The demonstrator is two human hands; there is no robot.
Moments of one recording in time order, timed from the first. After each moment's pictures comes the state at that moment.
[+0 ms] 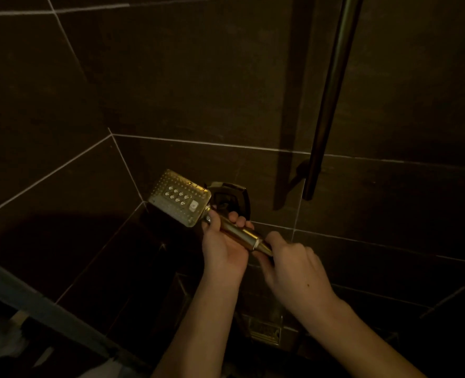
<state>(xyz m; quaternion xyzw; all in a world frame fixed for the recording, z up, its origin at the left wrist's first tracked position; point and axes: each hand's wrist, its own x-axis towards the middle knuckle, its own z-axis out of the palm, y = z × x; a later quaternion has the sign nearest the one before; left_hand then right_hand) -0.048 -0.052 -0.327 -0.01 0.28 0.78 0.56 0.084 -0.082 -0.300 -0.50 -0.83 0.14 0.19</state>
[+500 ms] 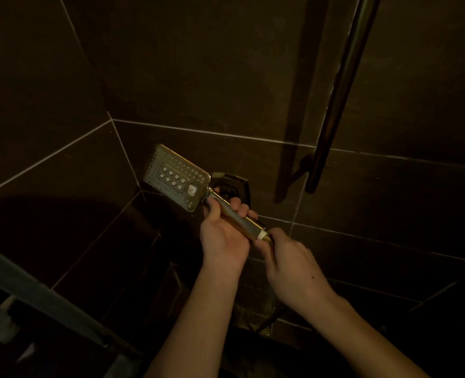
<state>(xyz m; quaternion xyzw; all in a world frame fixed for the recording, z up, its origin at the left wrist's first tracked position) -0.052 -0.064 -0.320 0.03 0.22 0.79 0.58 0.076 -0.087 -0.307 -0.50 -0.79 0.28 0.21</state>
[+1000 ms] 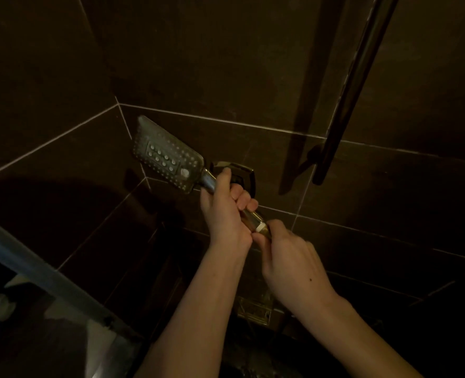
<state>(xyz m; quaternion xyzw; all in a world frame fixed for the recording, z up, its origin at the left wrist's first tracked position) -0.050 -0.074 -0.287 0.03 0.36 0.80 0.48 0.065 -0.112 -0.301 -0.50 -0.83 0.17 0.21</state>
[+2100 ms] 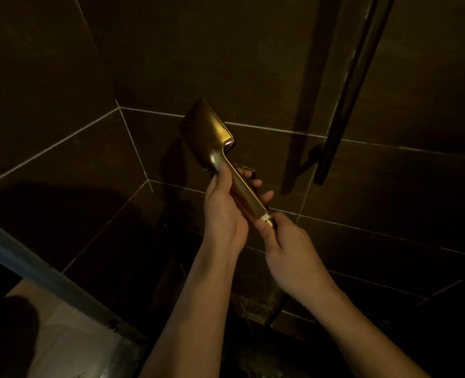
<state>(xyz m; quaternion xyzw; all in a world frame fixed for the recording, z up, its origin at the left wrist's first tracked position) -0.057 -0.082 -0.276 0.16 0.38 0.76 0.51 0.062 -0.103 -0.291 -0.48 -0.71 0.43 0.28</state>
